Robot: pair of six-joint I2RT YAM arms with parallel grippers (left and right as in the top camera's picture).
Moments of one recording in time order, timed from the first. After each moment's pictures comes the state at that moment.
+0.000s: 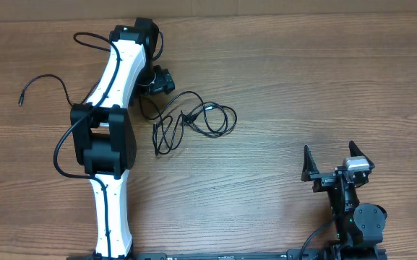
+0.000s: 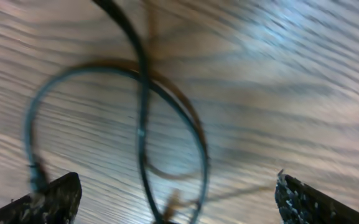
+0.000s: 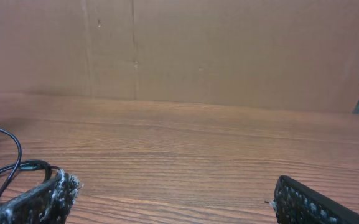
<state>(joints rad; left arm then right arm) -0.13 2.38 2.11 -1.33 -0.10 -0.55 0.03 0.01 0.02 -0.03 -0.06 -0.03</state>
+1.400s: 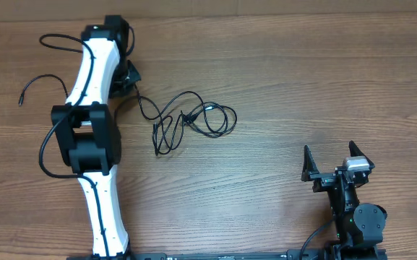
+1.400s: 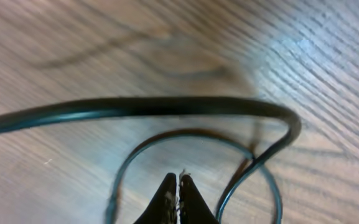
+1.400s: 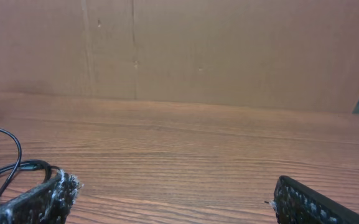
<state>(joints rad) 0.02 2.40 2.20 -1.36 -0.16 -0.60 0.03 0.01 0.02 -0.03 -0.06 -0.03</state>
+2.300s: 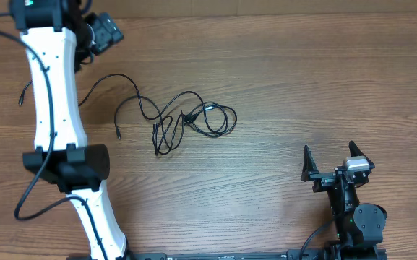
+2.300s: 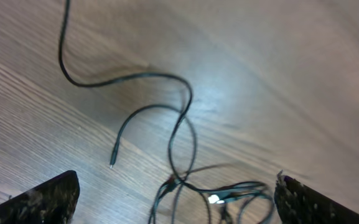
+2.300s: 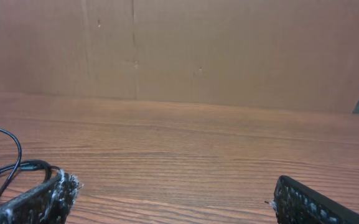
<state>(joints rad) 0.06 2.22 2.59 -1.62 -0.01 -0.59 0.03 0.01 0.02 -0.03 -0.06 -0.03</state>
